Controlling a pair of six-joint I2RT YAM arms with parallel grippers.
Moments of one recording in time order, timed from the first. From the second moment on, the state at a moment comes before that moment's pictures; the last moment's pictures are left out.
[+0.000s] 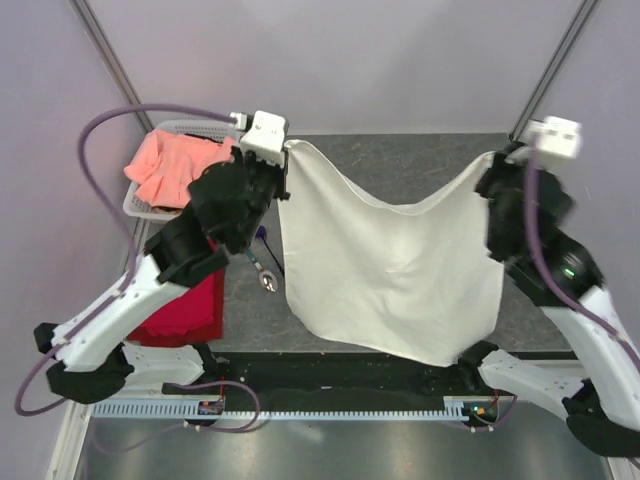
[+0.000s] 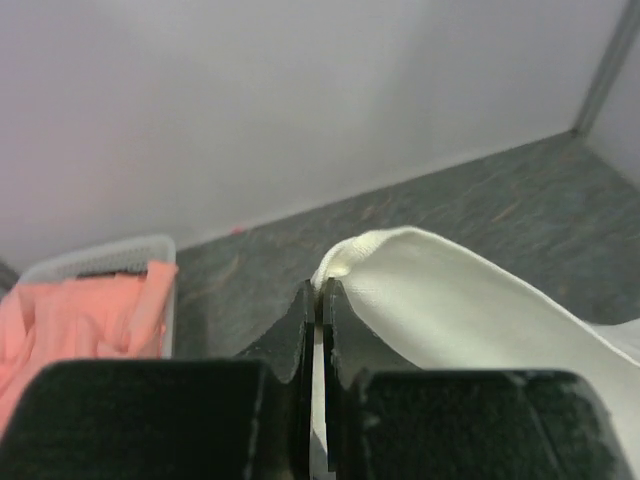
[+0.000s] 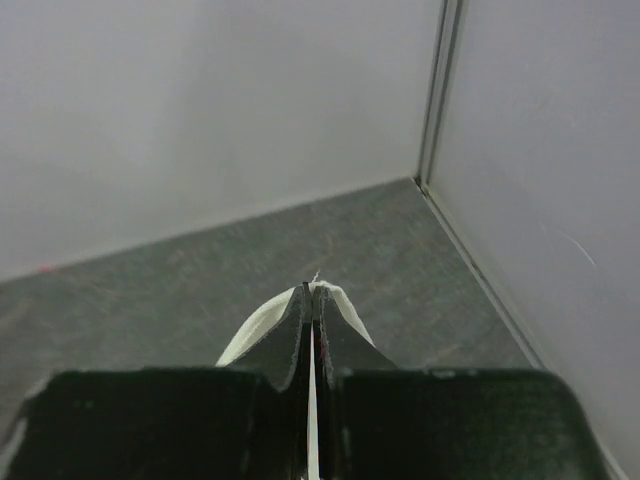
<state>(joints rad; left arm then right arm) -1.03 1.17 1.58 -0.37 -0.70 0.13 0.62 0.94 1.49 -0.51 0.90 0.13</state>
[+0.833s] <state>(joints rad) -0.31 2.16 1.86 -0.17 0.21 -0.29 0.06 2.00 1.59 -0.19 0.36 0.19</state>
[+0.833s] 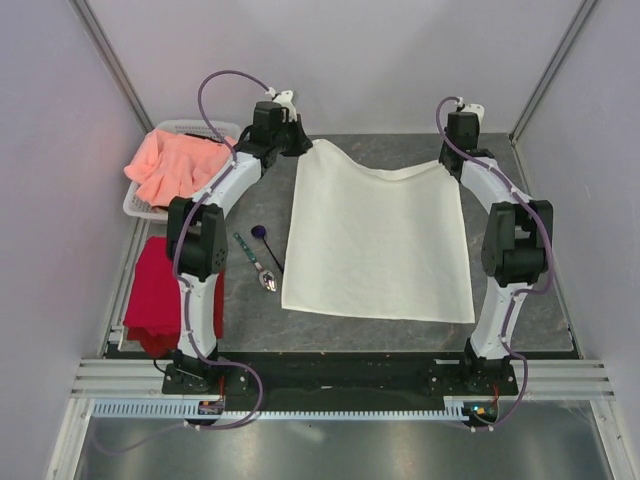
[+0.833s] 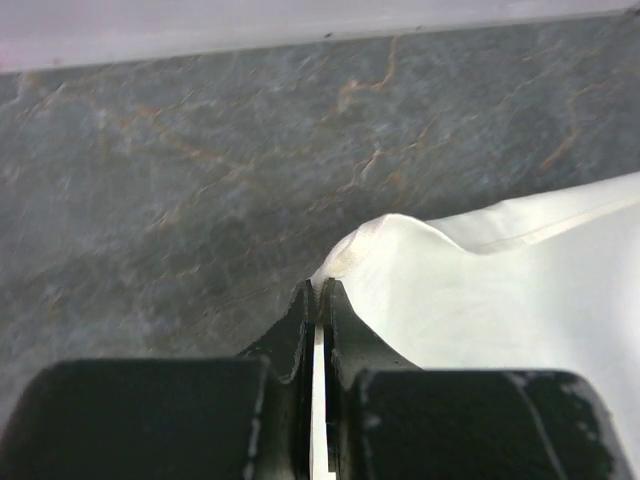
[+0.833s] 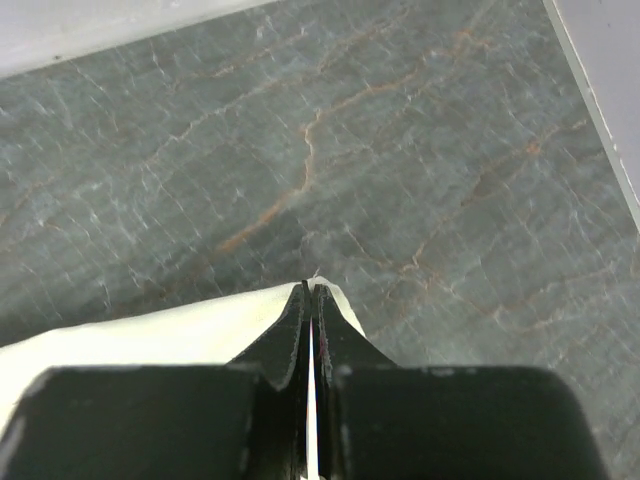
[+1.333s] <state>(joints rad) -0.28 2.30 1.95 -0.13 0.26 -0.36 0.00 2.17 1.79 -0.19 0.29 0.20</state>
